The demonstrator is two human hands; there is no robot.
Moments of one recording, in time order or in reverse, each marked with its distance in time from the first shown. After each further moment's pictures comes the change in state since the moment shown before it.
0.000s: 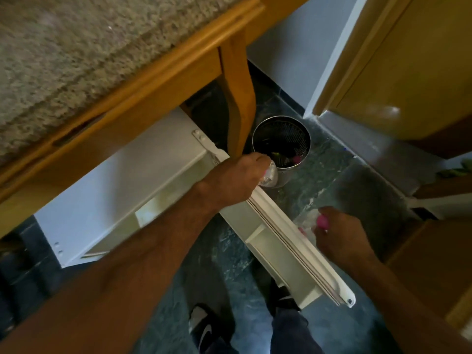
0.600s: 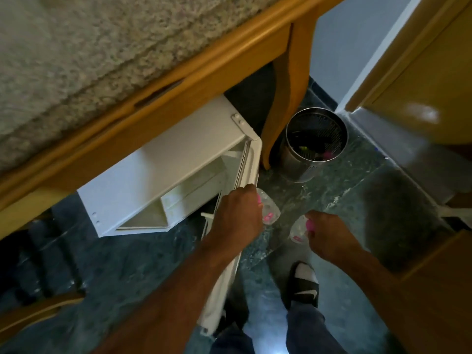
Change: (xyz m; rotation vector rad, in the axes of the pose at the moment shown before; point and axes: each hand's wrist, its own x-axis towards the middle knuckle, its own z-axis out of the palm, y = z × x) left_hand -0.115 0.016 0.030 -0.319 0.105 -0.660; right_hand -0.003 -0.052 0.067 -0.214 -0.212 -0.217
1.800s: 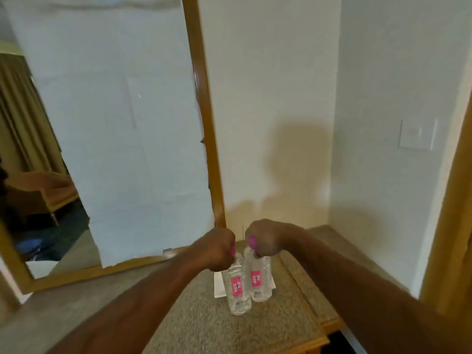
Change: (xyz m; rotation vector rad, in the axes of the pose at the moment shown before) left_hand -0.134 0.171 -0.564 0.217 0.402 -0.052; right_hand -0.280 -0.350 -0.544 -0.718 0.303 -1.001
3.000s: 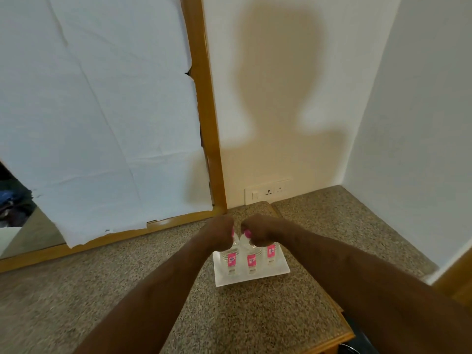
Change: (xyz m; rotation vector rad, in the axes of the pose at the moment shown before) left_hand 0.202 -0.127 0.123 0.015 -0.142 0.008; right_hand 0.225 0.081 0.115 0.205 -0.157 0.162
